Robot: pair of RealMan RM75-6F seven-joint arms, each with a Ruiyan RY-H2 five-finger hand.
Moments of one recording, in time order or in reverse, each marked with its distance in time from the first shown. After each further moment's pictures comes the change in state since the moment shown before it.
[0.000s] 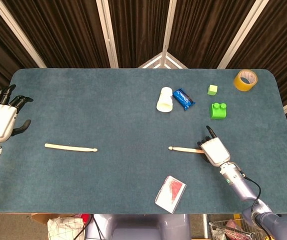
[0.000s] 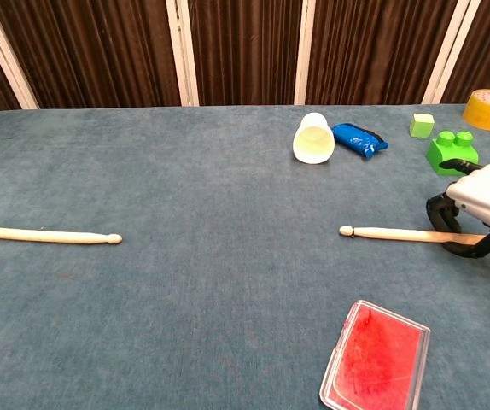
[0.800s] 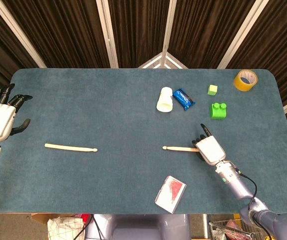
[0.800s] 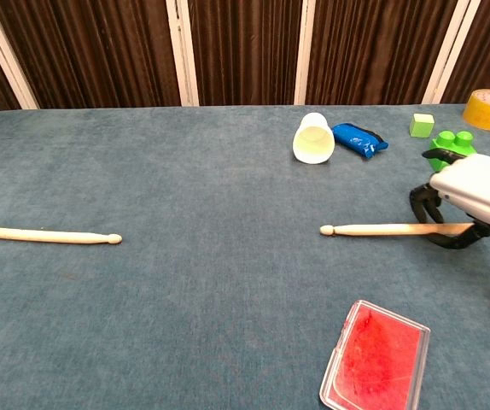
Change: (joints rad) left arm 0.002 -0.001 -0.004 0.021 0.018 0.003 -0.033; right arm 0.024 0.016 0.009 -0.058 -0.015 0.034 -0.015
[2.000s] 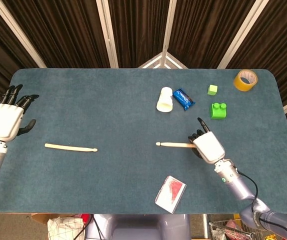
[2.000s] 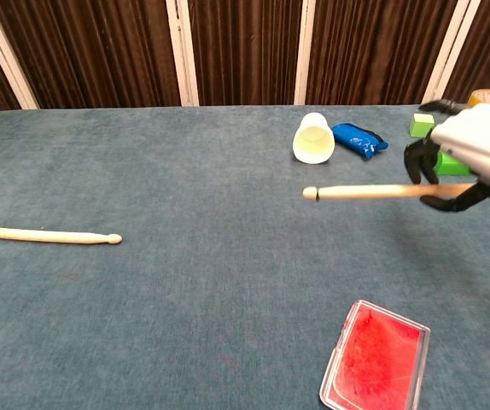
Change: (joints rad) left arm -0.012 -0.029 -0.005 0.001 0.020 -0.010 0.036; right arm 0.019 0.162 0.066 -0.372 0.017 0.036 -0.177
